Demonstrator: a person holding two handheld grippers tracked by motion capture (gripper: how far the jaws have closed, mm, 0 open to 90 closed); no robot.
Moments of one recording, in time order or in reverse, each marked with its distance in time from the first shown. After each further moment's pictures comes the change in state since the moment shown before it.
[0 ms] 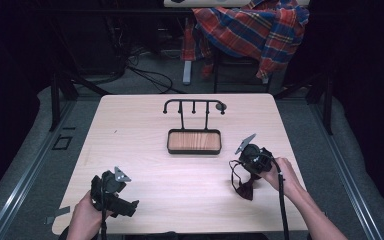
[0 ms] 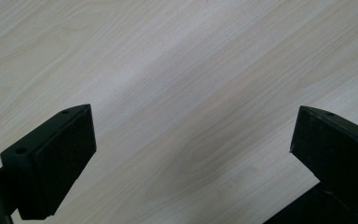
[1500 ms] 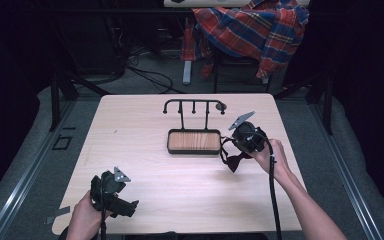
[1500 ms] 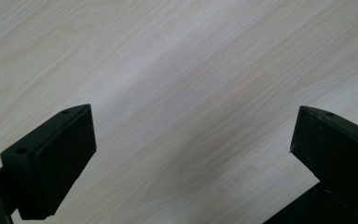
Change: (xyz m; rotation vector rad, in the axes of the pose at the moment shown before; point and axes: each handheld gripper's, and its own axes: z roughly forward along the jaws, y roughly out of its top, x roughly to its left) left arm 0.000 -0.001 -0.001 -0.001 -0.002 0.005; right arm -0.019 0.050 -0.028 -0.179 -0.054 0.075
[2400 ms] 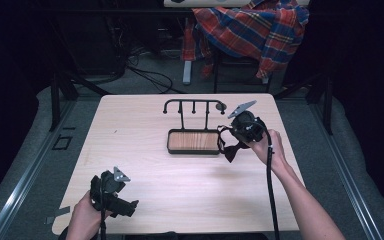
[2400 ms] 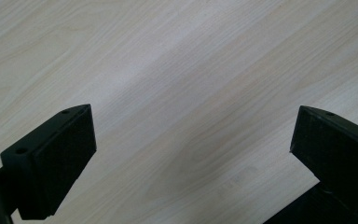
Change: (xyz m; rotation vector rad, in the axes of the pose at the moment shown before) left arm 0.001 0.000 0.000 0.000 -0.005 -0.007; right arm -0.013 0.022 -0.008 -0.068 -0.015 0.037
